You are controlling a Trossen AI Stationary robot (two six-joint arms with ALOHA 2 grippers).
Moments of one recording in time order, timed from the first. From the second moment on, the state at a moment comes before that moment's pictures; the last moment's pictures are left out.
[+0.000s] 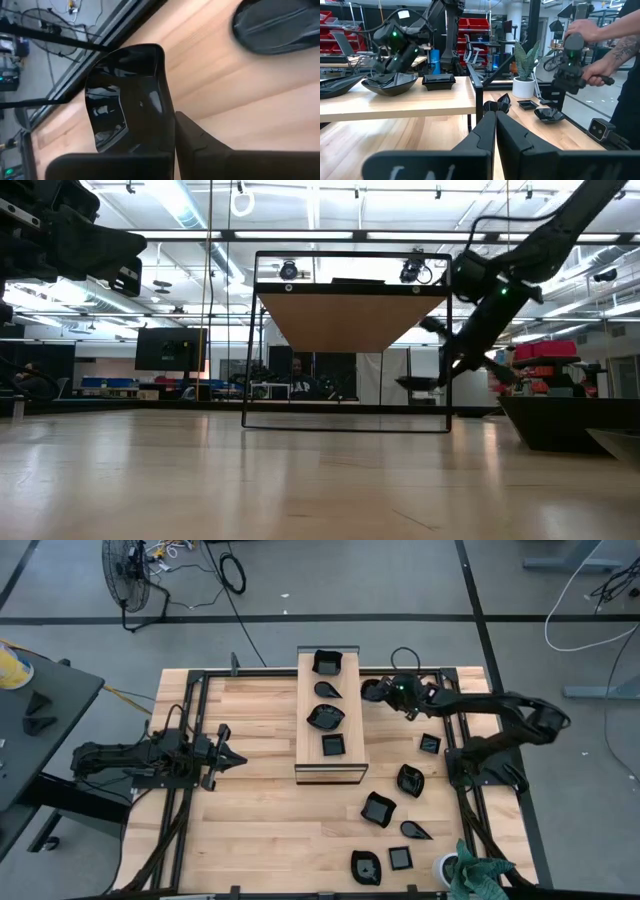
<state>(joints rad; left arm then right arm) 0.00 0.01 0.01 0.08 0.14 -0.04 -0.67 1.37 0.57 -0.02 0.13 1.38</state>
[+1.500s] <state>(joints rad) 0.00 0.01 0.01 0.08 0.14 -0.04 -0.52 1.59 1.62 -0.74 -0.58 -0.28</state>
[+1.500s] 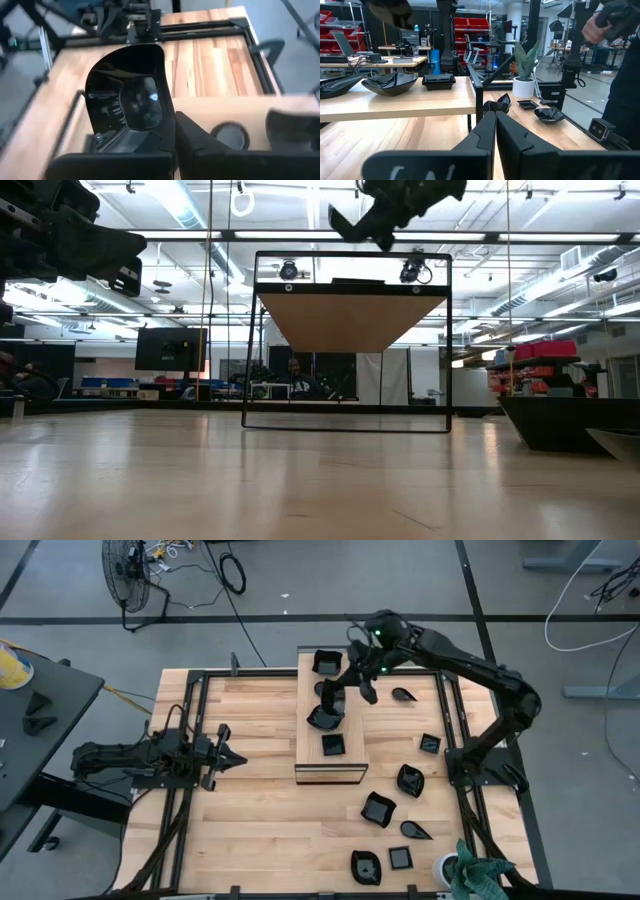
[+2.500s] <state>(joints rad) 0.00 0.01 0.01 0.08 0.14 -0.04 -0.45 1.70 1.63 -0.79 -0.49 -0.83</state>
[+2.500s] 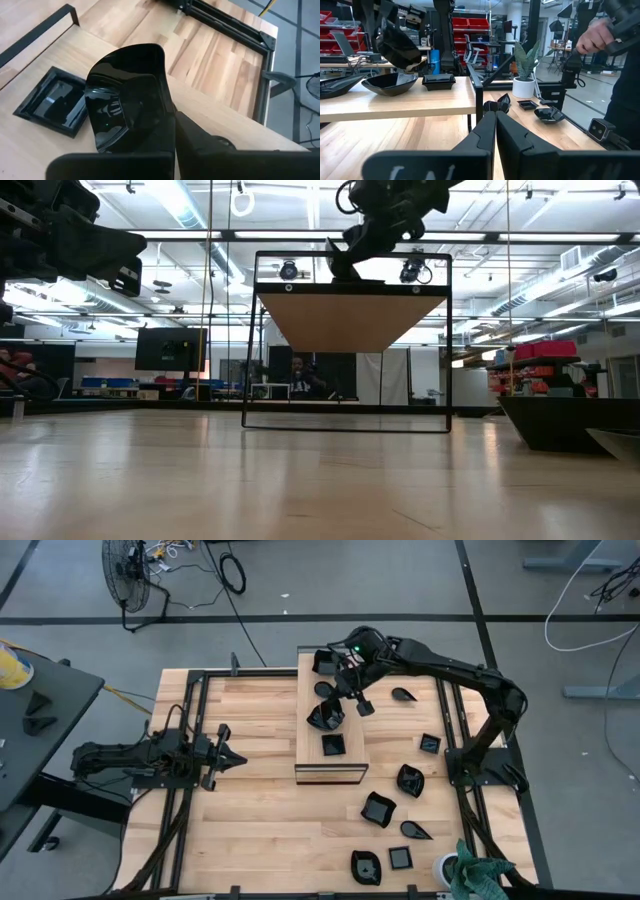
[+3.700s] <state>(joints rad) 0.00 0.01 0.01 0.08 0.14 -0.04 -0.19 1.39 1.05 -0.19 0.09 1.51</state>
